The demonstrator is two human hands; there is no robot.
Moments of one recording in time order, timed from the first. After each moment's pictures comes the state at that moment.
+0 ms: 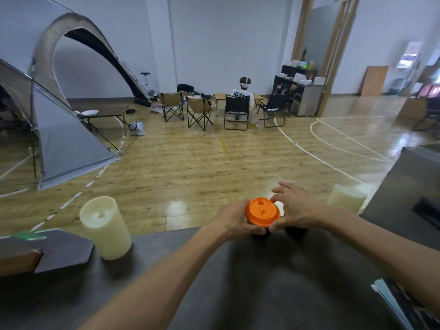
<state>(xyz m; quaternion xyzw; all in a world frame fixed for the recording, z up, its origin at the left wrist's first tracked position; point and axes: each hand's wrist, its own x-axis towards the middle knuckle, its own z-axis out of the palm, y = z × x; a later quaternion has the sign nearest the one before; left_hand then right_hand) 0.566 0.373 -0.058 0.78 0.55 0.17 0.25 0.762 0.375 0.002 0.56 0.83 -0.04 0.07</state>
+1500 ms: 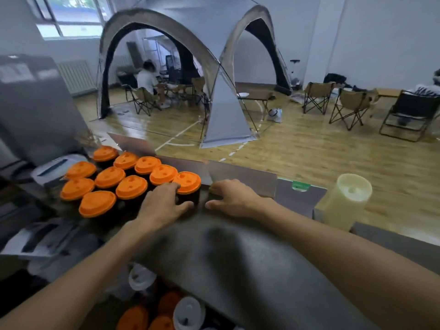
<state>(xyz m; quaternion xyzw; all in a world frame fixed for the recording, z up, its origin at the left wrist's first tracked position) 0.003 0.027 -0.027 0.44 0.88 0.17 0.02 0.152 0.181 -0.013 0.24 0.94 -0.23 -0.01</state>
